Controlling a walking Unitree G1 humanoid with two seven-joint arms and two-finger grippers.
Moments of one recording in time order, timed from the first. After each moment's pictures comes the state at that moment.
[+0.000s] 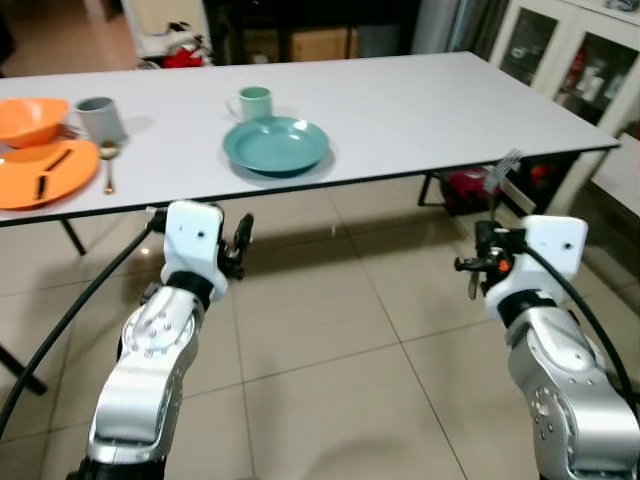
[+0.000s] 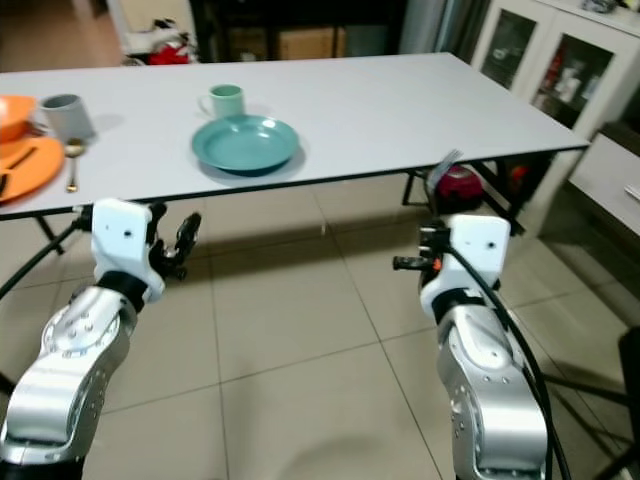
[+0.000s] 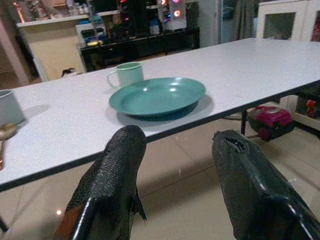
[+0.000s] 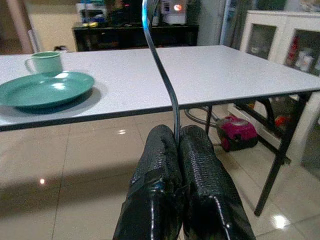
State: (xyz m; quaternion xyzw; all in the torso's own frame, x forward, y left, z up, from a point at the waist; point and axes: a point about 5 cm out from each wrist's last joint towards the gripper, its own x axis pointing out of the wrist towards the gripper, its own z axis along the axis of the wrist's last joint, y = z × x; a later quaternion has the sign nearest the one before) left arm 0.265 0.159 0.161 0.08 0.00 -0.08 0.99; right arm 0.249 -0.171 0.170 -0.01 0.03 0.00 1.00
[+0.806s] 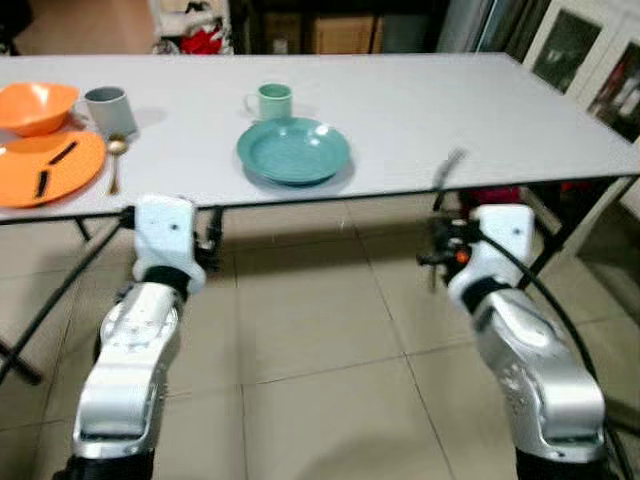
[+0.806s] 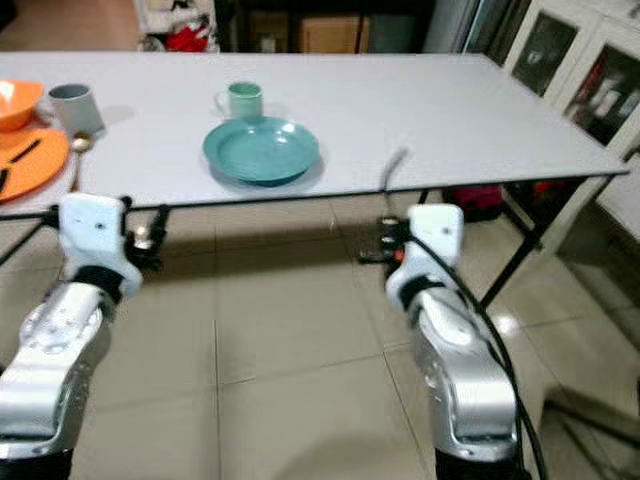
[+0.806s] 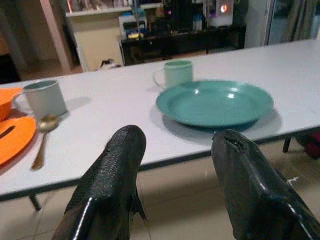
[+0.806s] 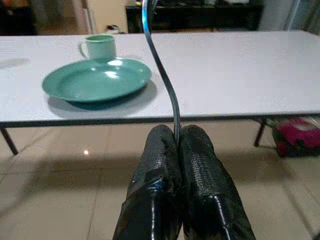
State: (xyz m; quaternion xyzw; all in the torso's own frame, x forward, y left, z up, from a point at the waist) left arm 0.269 0.178 0.170 0.08 -0.01 -0.02 1.00; right arm 0.269 -0.145 0.161 0.02 0.06 0.07 1.00
